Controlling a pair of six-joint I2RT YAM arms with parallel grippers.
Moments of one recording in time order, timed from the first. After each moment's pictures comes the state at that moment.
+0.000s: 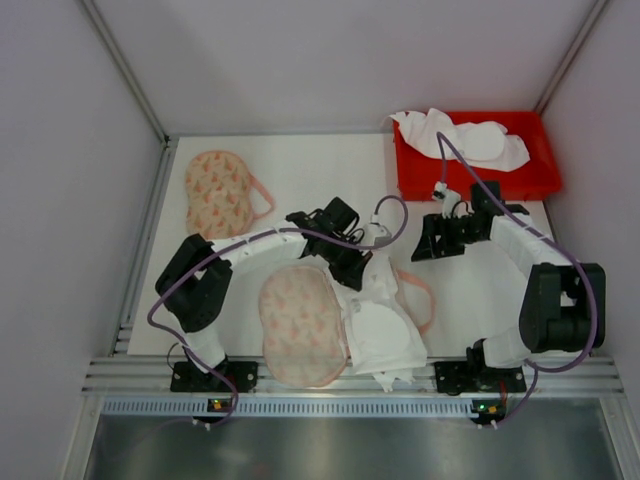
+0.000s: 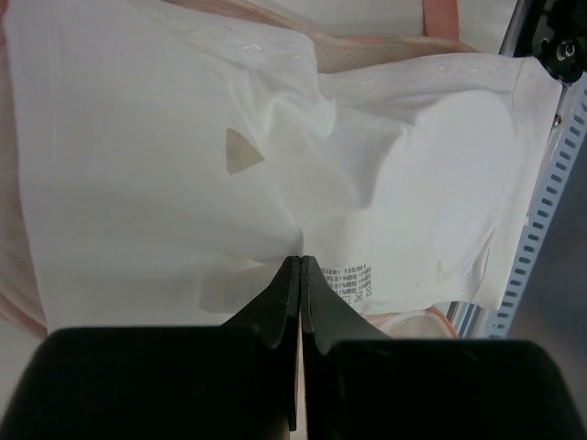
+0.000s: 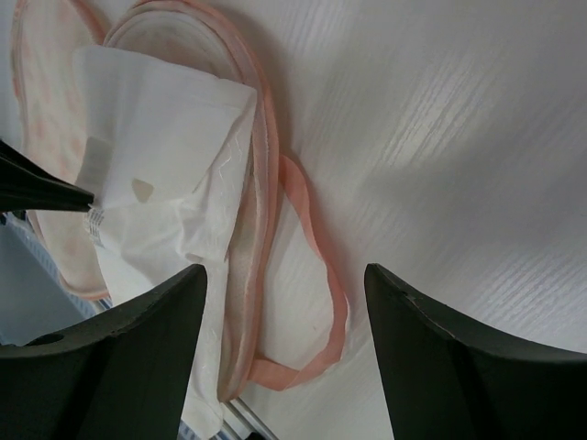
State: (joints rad) left arm -0.80 1.77 1.26 -0.53 0.59 0.13; right arm 0.02 1.48 0.94 -0.68 -0.70 -0.16
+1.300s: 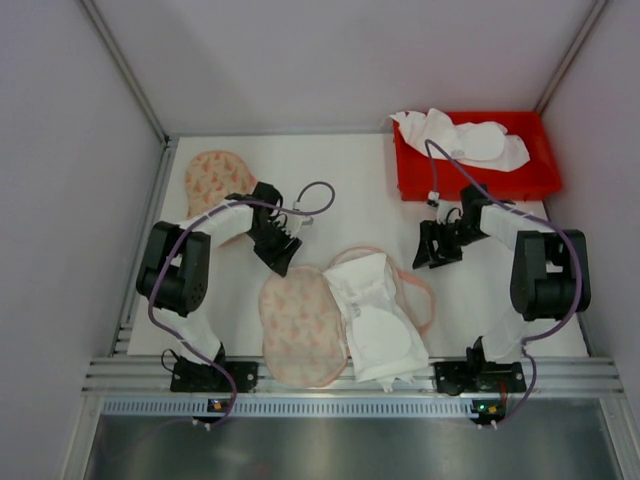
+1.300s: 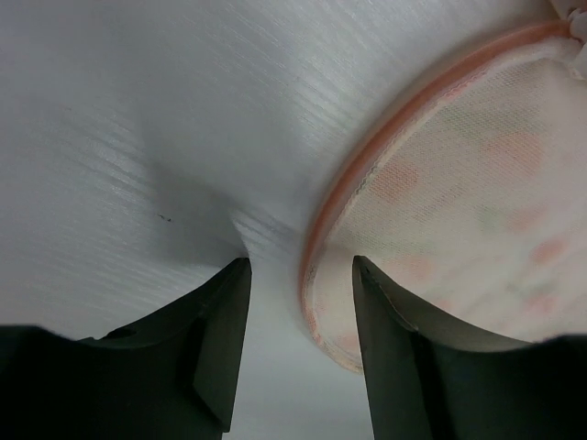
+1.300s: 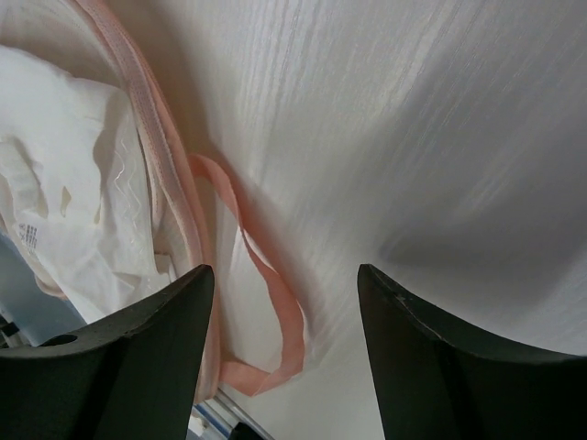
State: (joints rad) left arm -0.33 1.79 1.14 -0.76 0.35 0.47; right arm 0.02 1.67 0.98 -0.70 -0.63 -0.18
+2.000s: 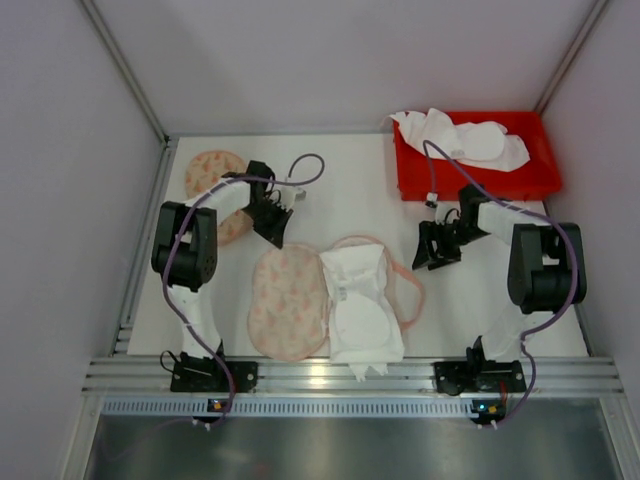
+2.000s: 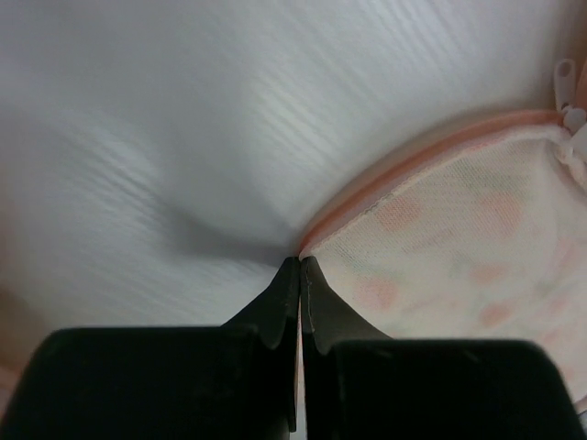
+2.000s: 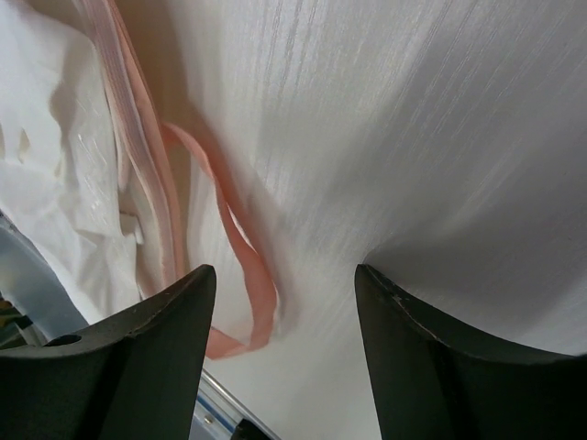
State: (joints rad) left arm -0.24 1.98 1.38 -0.79 0.42 0.46; right arm 0.02 1.73 1.01 -0.72 -0.62 -0.18
